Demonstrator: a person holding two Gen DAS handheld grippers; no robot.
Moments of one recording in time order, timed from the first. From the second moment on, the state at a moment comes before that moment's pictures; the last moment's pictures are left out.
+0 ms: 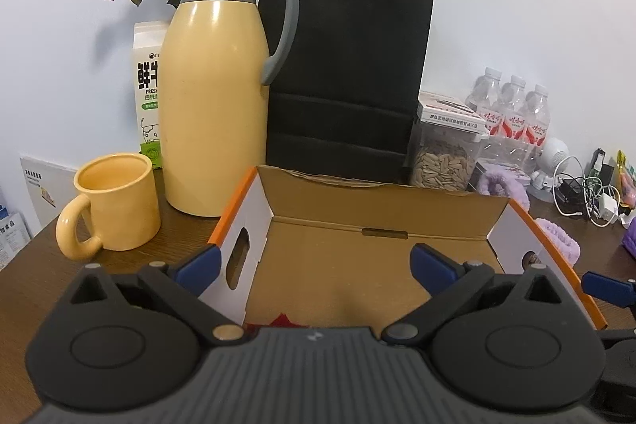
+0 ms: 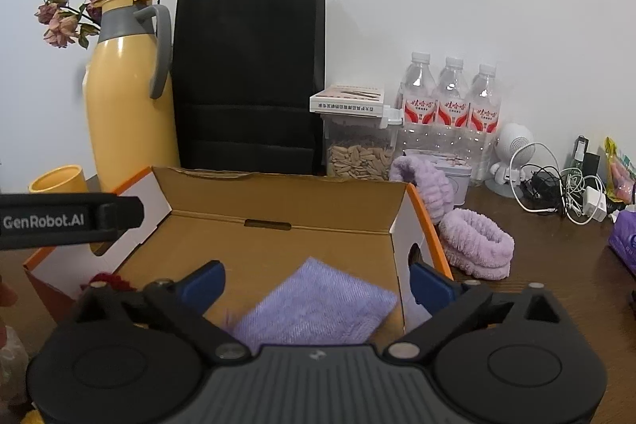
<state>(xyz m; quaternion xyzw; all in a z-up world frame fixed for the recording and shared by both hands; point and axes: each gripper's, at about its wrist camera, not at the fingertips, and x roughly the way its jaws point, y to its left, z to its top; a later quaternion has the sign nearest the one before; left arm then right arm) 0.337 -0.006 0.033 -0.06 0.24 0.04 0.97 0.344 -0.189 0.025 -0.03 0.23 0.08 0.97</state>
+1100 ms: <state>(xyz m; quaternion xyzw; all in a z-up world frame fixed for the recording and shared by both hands) 0.222 0.002 0.072 -0.04 0.19 0.03 0.98 0.222 -0.227 0.061 -0.04 0.17 0.10 0.98</state>
